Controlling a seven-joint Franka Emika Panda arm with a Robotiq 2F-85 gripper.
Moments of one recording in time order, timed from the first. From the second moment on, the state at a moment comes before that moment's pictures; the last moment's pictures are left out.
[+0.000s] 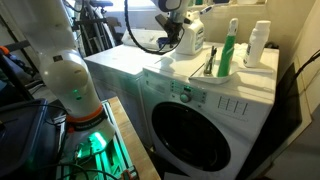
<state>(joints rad) 0.11 0.03 0.15 -2.13 0.46 2.24 0.01</state>
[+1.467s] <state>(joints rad) 0.37 0.35 0.37 -1.95 0.37 2.27 0.12</state>
